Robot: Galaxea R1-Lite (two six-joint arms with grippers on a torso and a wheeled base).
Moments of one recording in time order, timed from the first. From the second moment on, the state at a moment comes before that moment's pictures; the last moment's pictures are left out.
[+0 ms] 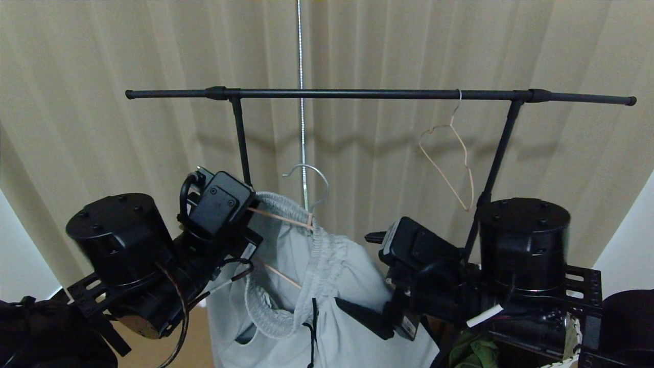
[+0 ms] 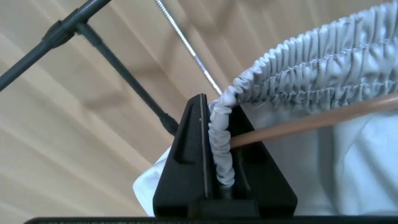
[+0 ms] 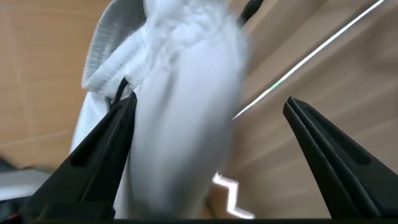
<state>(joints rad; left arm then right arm) -0.57 1.71 -0.48 -1.24 0.29 0.58 0.82 1.70 -0.69 -0.63 0.07 -0.36</state>
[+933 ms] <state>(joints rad) -0.58 1.70 -0.48 -1.25 0.29 0.53 0.84 1.75 -0.86 -0.47 0.05 -0.20</state>
